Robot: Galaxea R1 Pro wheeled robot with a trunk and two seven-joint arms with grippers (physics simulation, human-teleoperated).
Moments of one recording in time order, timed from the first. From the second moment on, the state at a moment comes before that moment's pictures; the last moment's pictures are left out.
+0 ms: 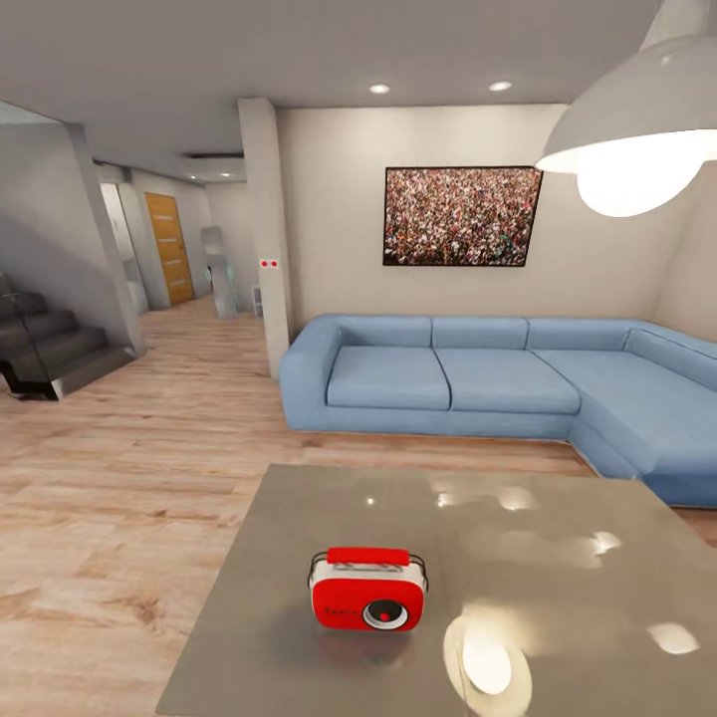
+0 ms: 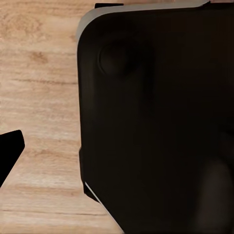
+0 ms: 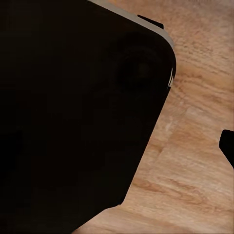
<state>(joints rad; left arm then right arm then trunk) 0.00 0.01 0.00 -0.03 0.01 -0.01 -0.01 -0.03 0.00 0.38 0.00 -0.06 -0.03 0.01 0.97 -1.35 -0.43</state>
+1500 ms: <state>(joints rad) 0.00 0.01 0.01 -0.03 0.01 -0.01 -0.01 -0.03 0.00 0.38 0.00 -0.06 -0.03 0.00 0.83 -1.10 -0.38</state>
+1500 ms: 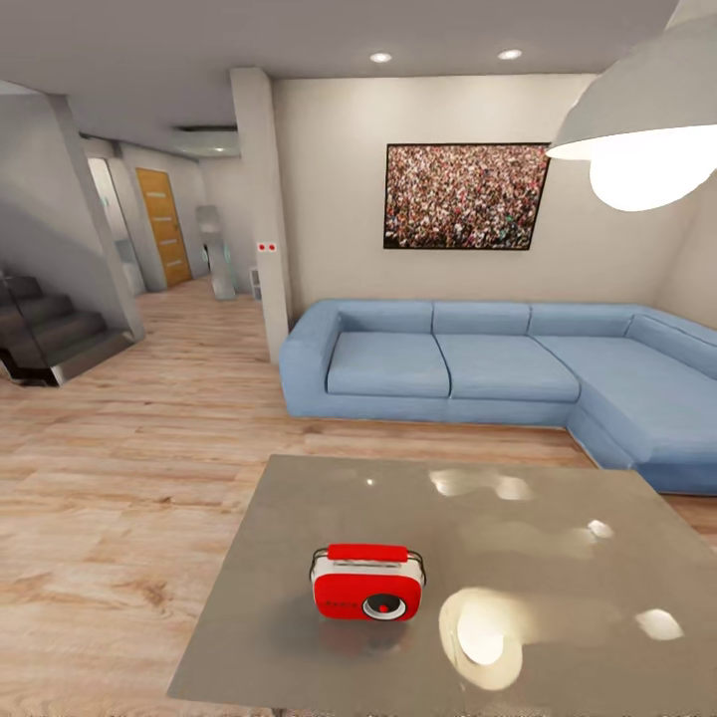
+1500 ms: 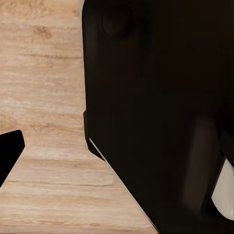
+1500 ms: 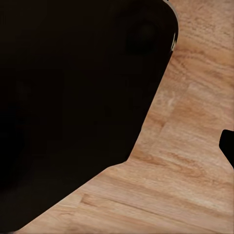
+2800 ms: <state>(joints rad) 0.00 0.02 -0.01 -0.03 0.00 -0.02 -0.01 -0.03 0.00 0.38 0.00 -0.06 -0.03 0.00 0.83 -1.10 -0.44</state>
